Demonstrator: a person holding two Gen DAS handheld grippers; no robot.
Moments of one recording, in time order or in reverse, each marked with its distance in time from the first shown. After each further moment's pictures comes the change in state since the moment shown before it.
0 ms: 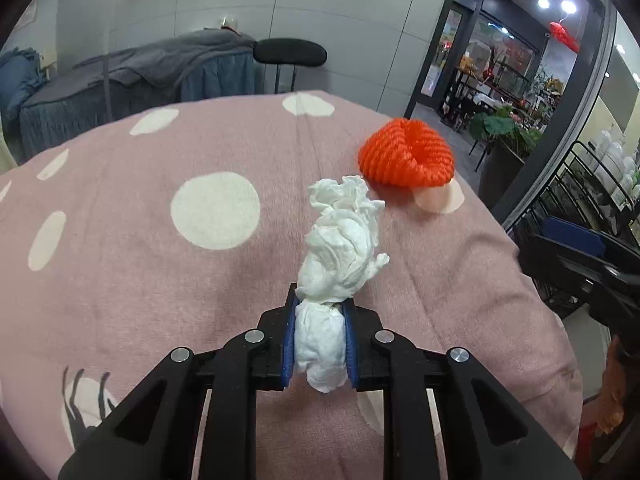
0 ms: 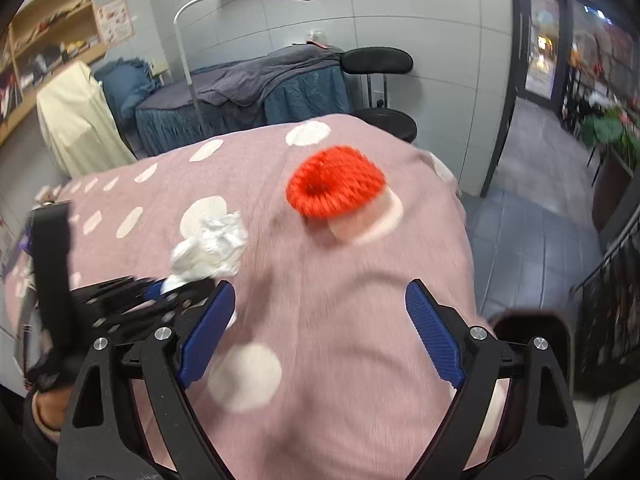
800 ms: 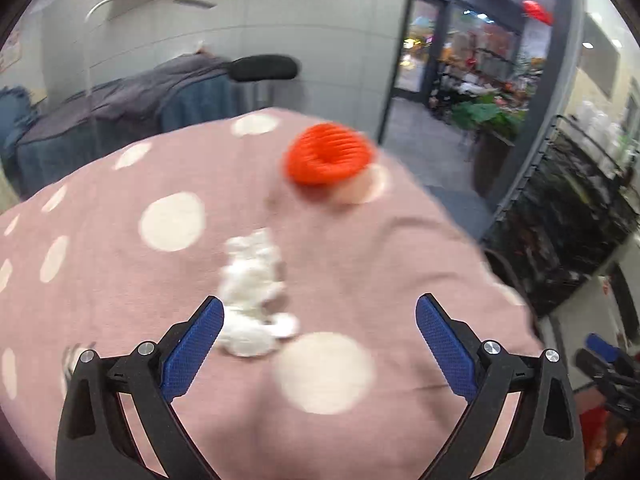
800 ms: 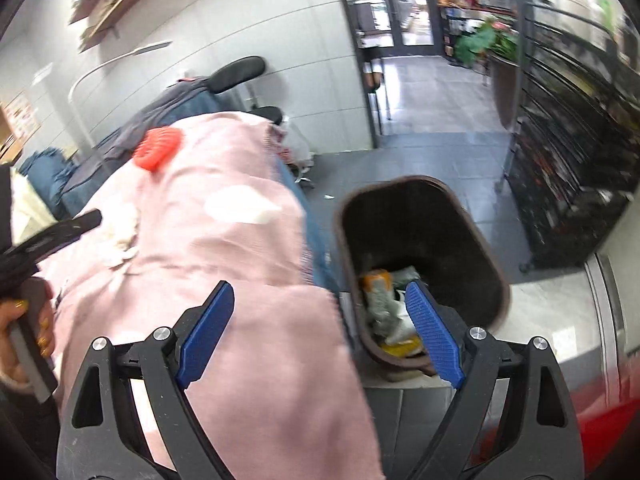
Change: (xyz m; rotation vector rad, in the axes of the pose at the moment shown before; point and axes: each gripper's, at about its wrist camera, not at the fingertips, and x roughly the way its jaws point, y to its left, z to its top) left arm -0.013 -0.048 -0.018 0.096 0.017 0.052; right arm -0.115 -0.132 -0.176 0.402 -0.057 -0.174
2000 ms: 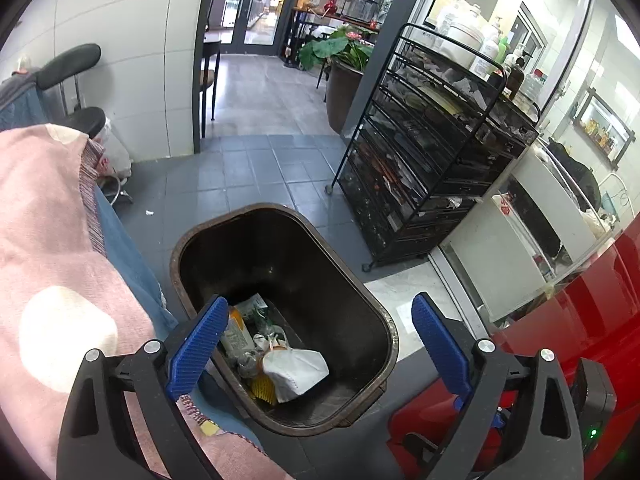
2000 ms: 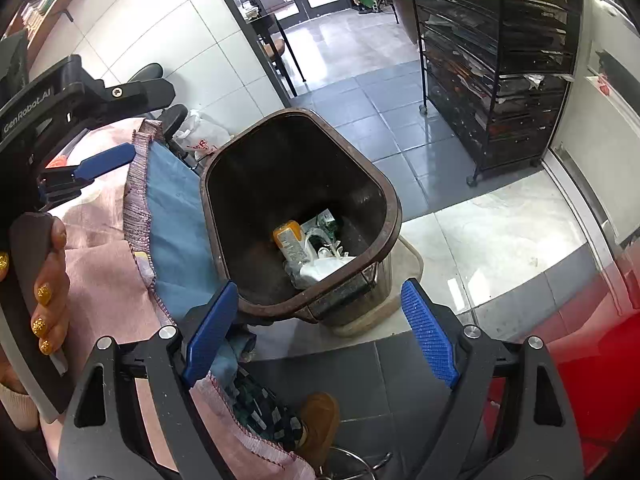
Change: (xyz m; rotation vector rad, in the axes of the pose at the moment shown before) left arm 0.067 -0.278 -0.019 0.273 0.126 -0.472; right arm 0.015 -0.150 -0.073 0.336 0.096 -0.155
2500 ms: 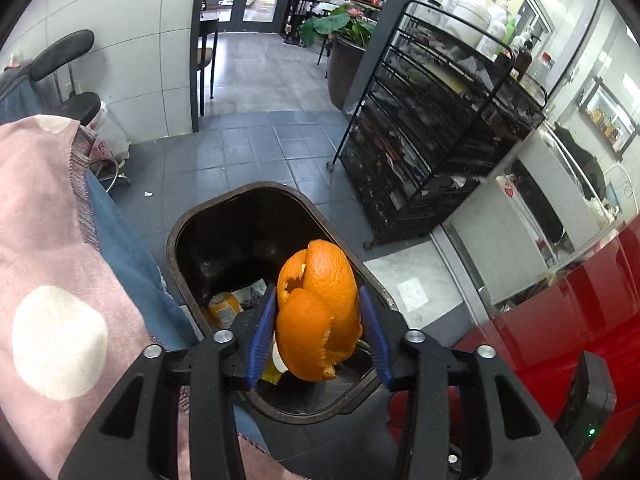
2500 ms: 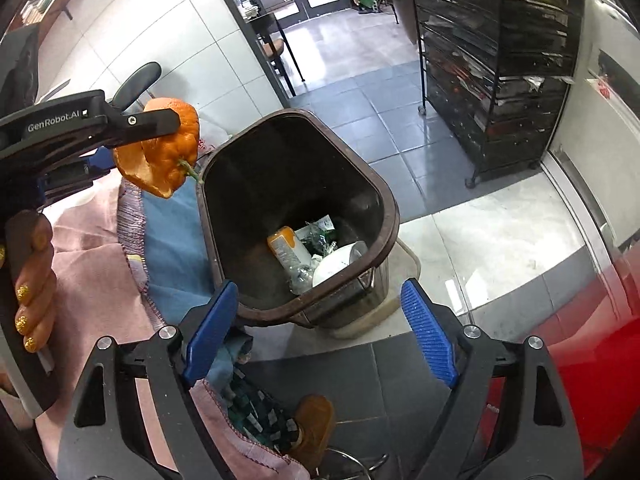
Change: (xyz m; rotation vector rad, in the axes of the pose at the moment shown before) left arm 0.011 0.001 0.002 0.004 0.093 0.005; right arm 0.007 -0.002 0.005 -0.002 0.003 -0.012
